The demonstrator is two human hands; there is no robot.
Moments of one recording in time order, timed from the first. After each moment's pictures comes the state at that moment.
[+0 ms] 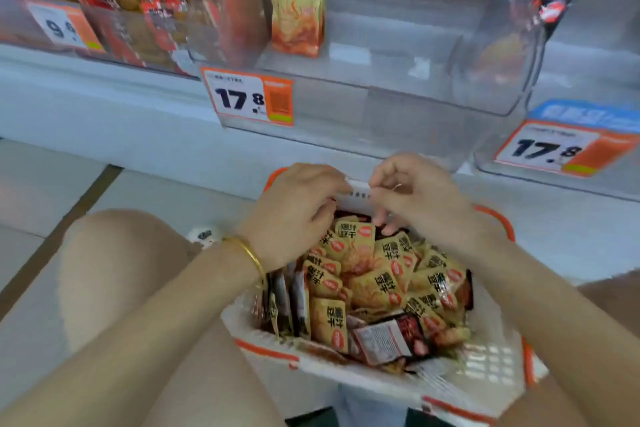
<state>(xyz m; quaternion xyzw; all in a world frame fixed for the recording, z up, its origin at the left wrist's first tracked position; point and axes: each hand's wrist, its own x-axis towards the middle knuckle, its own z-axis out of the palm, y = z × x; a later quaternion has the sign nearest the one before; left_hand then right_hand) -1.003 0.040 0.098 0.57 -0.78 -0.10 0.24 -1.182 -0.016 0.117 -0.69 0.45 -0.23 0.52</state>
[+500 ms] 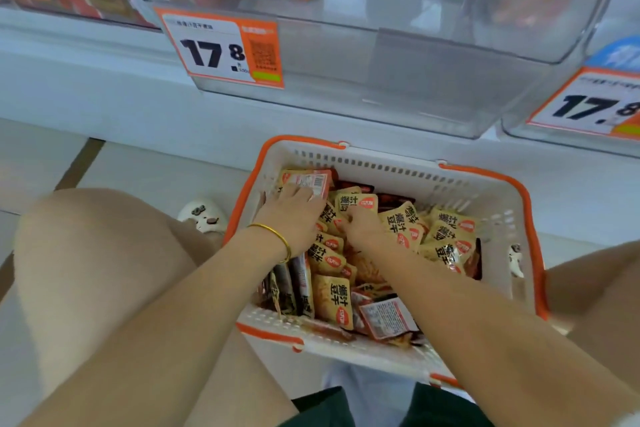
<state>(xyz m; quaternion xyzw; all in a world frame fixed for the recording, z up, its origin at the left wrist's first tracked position) -1.001 0.025 -0.003 0.66 -0.72 -0.16 -0.15 -1.134 -0.031 -0.112 -0.67 0.61 0.03 0.41</state>
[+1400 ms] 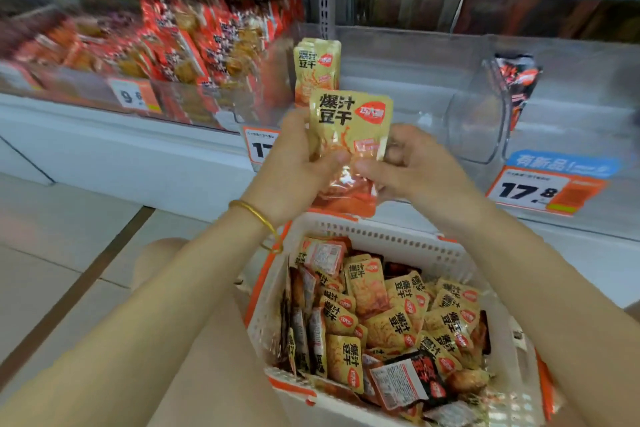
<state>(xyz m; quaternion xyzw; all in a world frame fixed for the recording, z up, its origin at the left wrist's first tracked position) -1.008 0.038 0.191 0.60 -0.58 -0.27 0.49 -1.162 -0.018 0.187 -0.69 0.34 -0.30 0.56</state>
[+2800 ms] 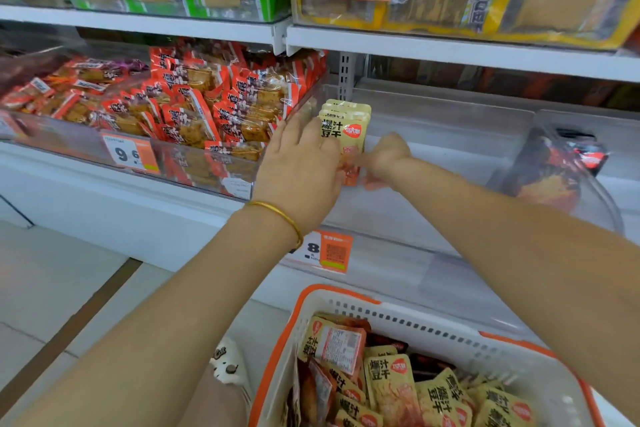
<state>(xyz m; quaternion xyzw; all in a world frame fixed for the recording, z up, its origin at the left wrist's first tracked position) -0.918 -0.079 0.200 0.70 -0.68 0.15 0.13 -1.012 -0.214 0.177 -0.66 0.58 -0.23 0.41</state>
